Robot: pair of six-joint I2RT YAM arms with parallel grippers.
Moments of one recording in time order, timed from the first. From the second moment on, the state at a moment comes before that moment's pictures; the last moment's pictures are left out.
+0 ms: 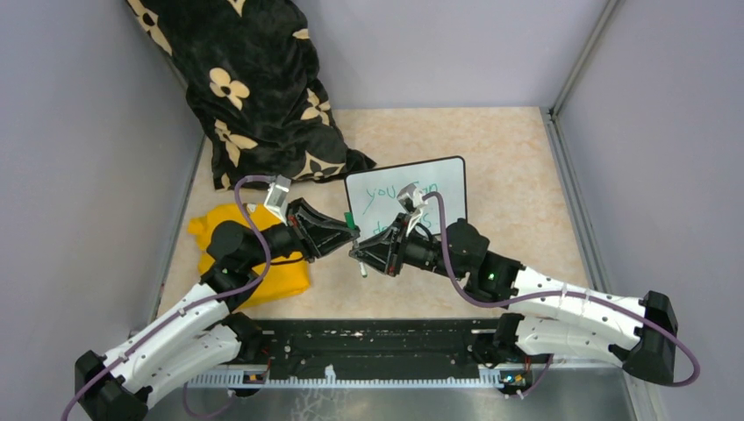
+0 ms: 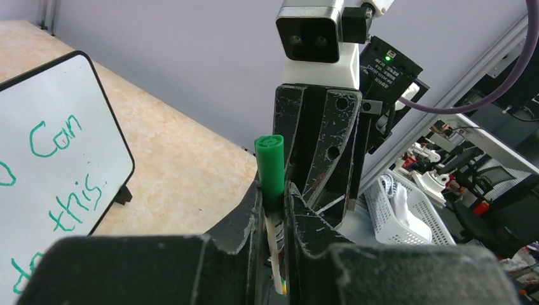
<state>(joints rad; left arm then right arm) -0.70 0.75 0.55 0.53 0.56 -0.73 1.11 0.91 0.71 0.24 -0.11 0.53</state>
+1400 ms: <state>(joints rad) -0.70 0.81 0.53 0.55 0.61 -0.79 1.11 0.90 0.71 0.19 -0.07 0.45</state>
